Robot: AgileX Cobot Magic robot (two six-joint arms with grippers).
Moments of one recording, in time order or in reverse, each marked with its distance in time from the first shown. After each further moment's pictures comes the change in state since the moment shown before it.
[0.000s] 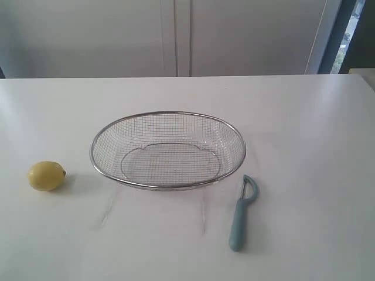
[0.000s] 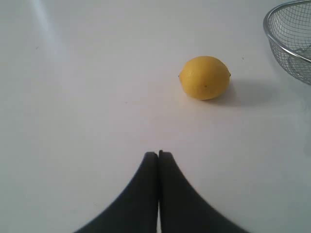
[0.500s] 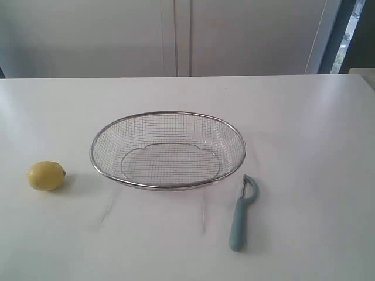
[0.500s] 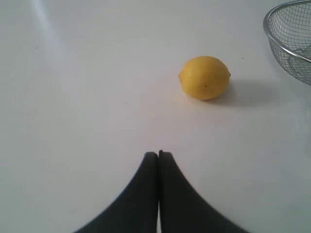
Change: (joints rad) left arm 0.000 0.000 0.000 0.000 0.000 0.000; right arm 0.000 0.183 -0.225 -0.134 0.182 0.090
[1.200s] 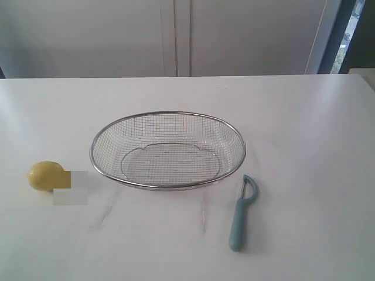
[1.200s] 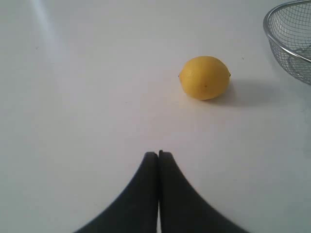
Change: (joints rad) left arm 0.000 0.000 0.000 0.000 0.000 0.000; right arm 0.000 0.273 -0.218 -0.017 0.417 0.116
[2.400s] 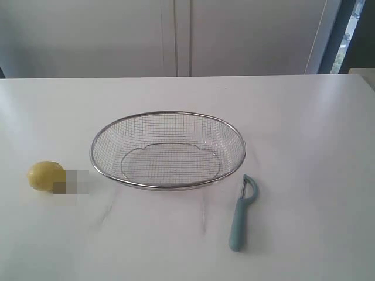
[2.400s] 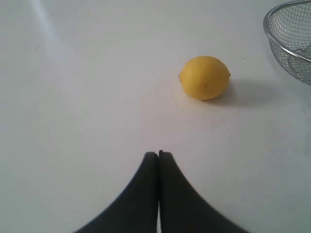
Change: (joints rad) left arm 0.000 0.000 0.000 0.000 0.000 0.000; right arm 0.000 0.421 -0.365 0.000 0.641 -0.240
